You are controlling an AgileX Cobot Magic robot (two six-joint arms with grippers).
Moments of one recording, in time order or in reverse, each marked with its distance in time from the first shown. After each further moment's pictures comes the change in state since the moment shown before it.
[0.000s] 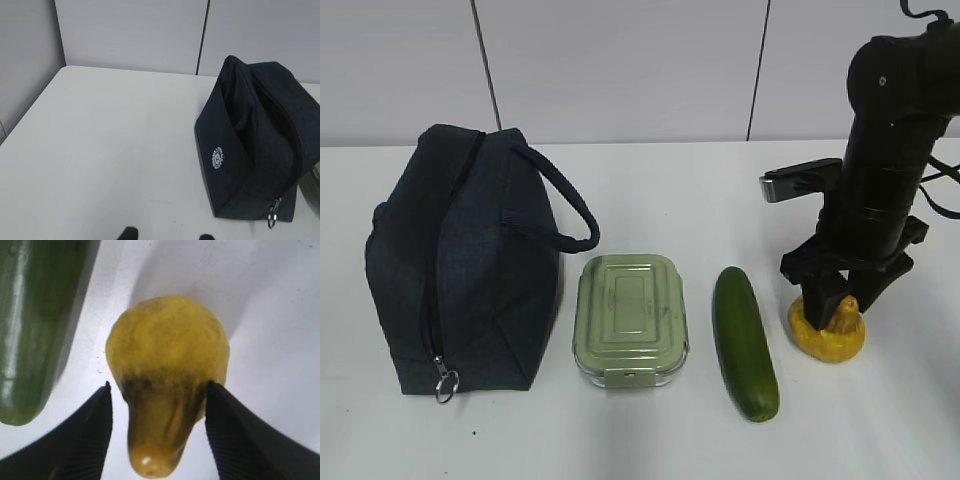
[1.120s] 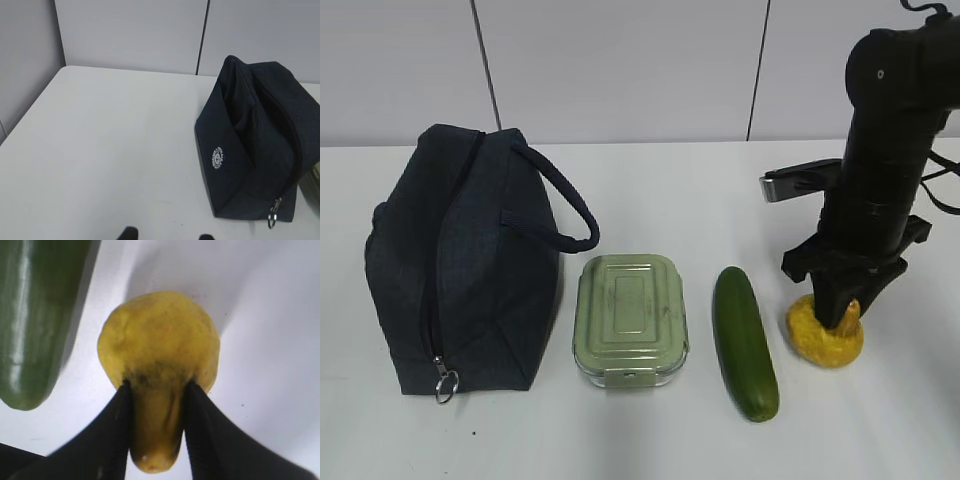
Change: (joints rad) left arm 0.000 0.000 0.000 0.000 0.000 0.000; right arm 0.000 0.002 -0.027 0.002 0.063 0.002
